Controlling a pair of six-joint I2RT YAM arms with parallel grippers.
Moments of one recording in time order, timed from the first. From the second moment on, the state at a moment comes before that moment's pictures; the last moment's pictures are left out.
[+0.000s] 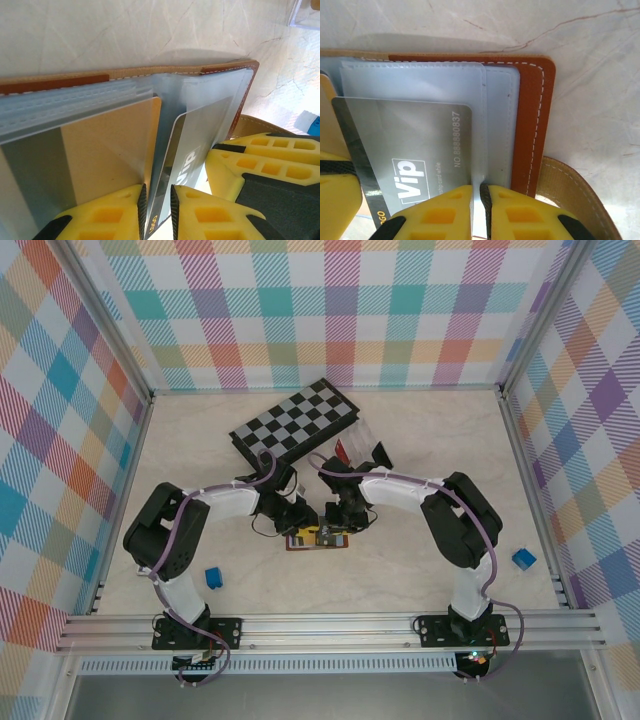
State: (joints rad) left arm -0.53 1.76 0.93 -0.37 0.61 -0.82; right arm 0.78 1.92 1.27 -0.78 -0.19 0.71
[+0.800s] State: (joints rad) left arm -0.54 1.77 0.94 -0.34 0.64 -0.81; right arm 0.78 1.92 1.27 -0.78 -0.19 0.71
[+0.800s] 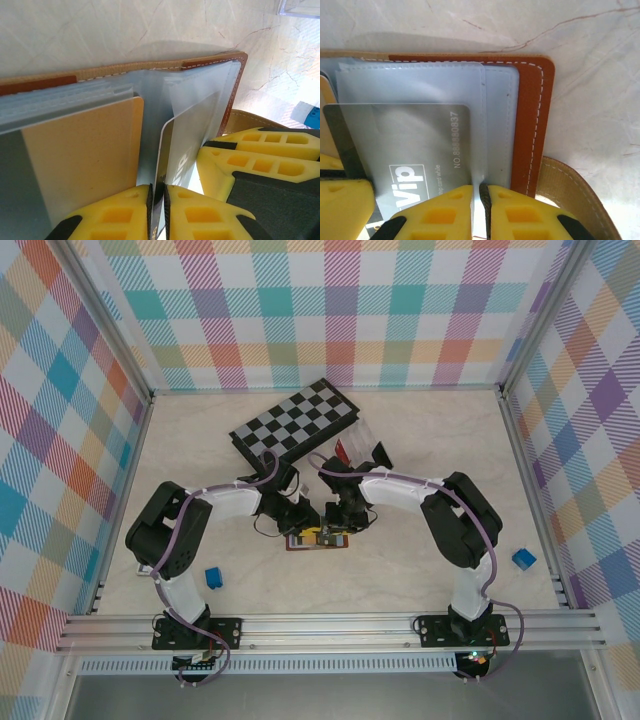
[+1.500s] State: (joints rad) left arm -0.53 1.73 0.94 -0.37 0.65 -0.74; right arm 0.78 1.93 1.27 -0.79 -0.19 0.74
